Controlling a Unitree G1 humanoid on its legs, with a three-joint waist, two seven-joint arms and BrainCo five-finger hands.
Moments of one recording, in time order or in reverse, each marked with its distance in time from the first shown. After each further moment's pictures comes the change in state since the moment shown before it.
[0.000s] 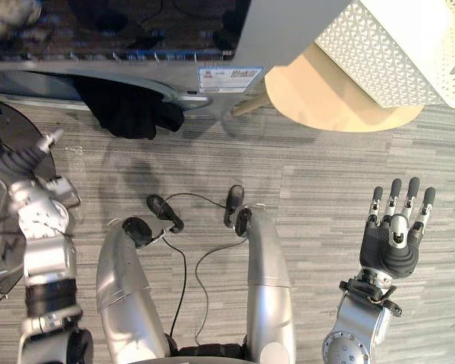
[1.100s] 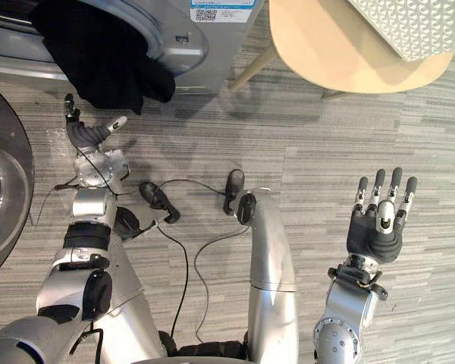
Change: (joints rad) left arm -0.530 0.071 -0.162 0.668 -0.143 0.062 -0.031; right arm -0.089 -0.010 0.066 0.026 0.011 -0.005 -0.067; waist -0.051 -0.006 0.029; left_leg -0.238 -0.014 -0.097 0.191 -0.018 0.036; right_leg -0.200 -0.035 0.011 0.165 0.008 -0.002
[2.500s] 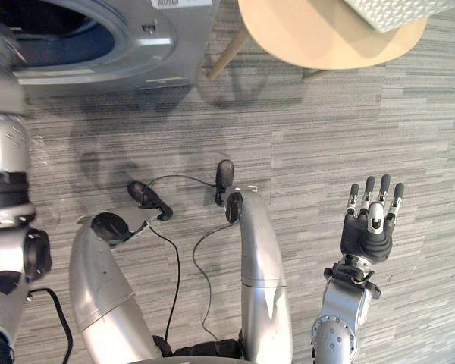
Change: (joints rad) left arm -0.310 0.440 -0.097 -0.290 -0.526 -0.125 -0.015; right arm -0.003 -0.010 -0.005 0.075 0.014 0.010 0.003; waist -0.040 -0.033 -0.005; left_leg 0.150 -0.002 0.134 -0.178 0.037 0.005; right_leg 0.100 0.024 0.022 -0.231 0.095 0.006
